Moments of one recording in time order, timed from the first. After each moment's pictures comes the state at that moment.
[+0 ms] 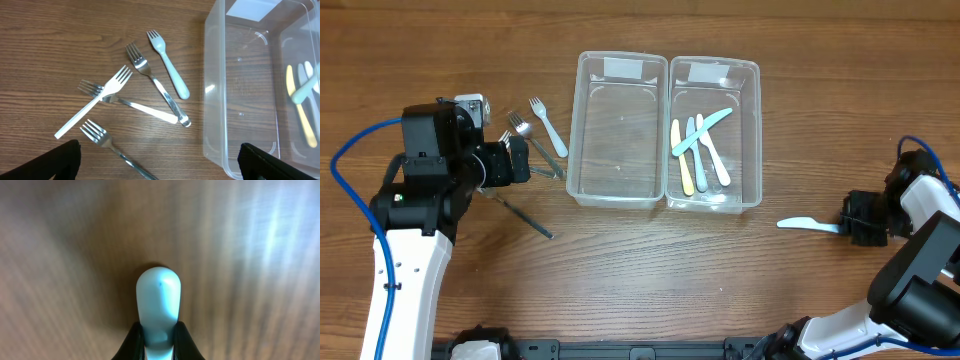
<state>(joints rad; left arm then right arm) 0.05 1.17 1.06 -0.76 0.13 -0.10 -0.59 1.79 1.05 -0.84 -0.05 1.04</state>
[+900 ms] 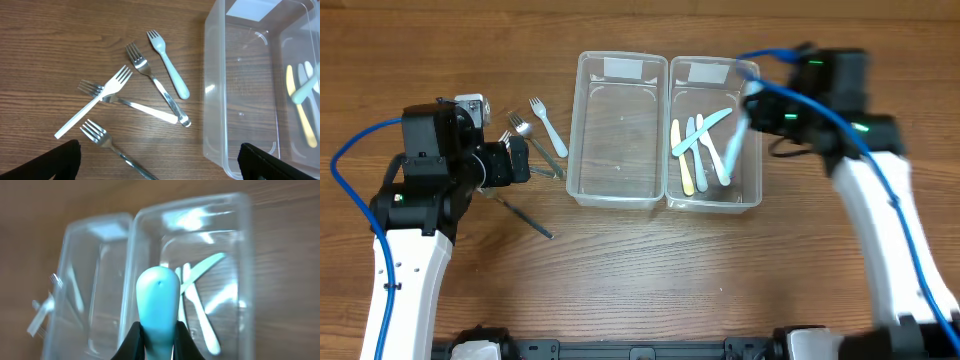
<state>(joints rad) 0.05 1.17 1.06 -0.76 0.13 -0.10 0.11 1.52 1.38 -0.75 -0.29 0.25</state>
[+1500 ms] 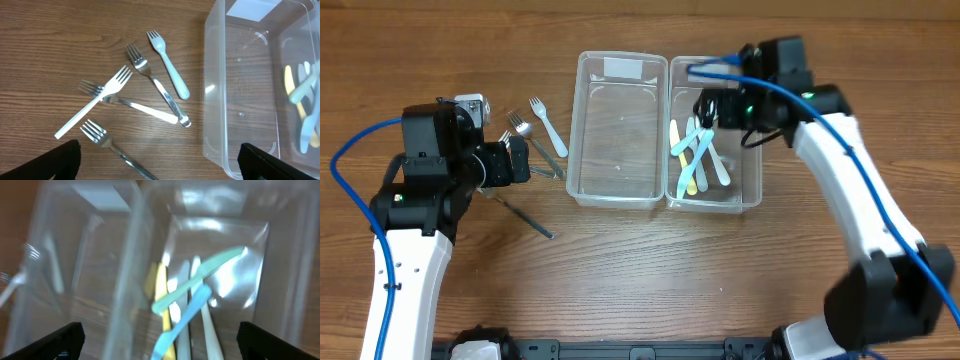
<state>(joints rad) 0.05 1.17 1.06 -0.76 0.13 -0.10 0.17 1.67 1.53 -0.82 -0.27 0.17</state>
